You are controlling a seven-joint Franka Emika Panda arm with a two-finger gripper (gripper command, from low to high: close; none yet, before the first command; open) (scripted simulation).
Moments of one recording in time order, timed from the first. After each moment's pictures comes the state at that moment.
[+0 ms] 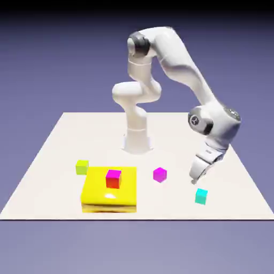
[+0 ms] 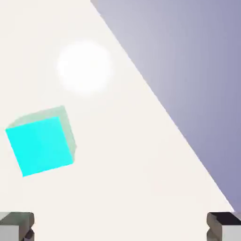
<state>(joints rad) 0.25 0.45 0.34 -1.99 -0.43 2.07 0.62</state>
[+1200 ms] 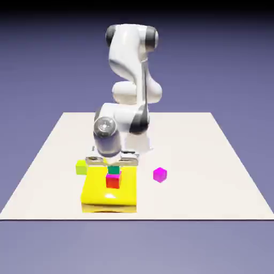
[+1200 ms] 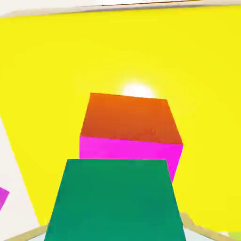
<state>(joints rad) -0.08 0.27 -0.10 -2.14 -0.05 1.87 0.68</state>
